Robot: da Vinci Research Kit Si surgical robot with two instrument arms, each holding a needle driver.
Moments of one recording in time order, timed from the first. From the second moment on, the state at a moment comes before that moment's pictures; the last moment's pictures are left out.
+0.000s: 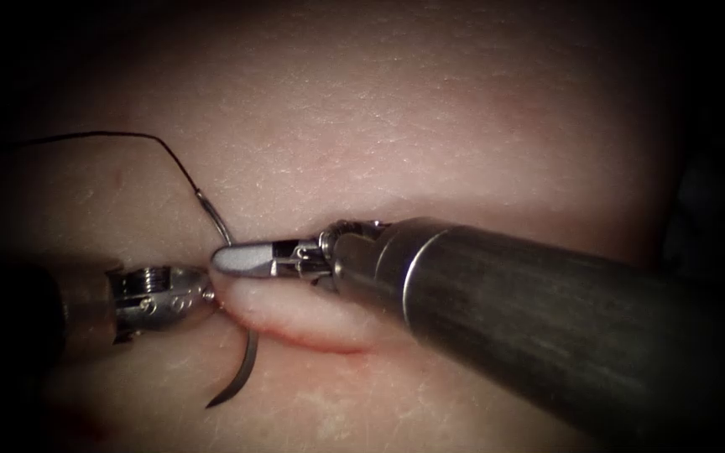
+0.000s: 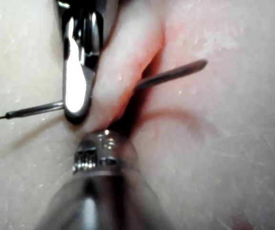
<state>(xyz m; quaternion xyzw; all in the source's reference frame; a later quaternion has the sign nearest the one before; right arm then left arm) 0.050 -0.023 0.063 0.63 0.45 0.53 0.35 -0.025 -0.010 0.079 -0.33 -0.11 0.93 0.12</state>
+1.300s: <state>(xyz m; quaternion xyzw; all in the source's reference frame) 0.032 -0.004 0.066 0.28 0.68 0.46 0.50 -0.021 -0.011 0.077 -0.50 -0.05 0.87 0.03</state>
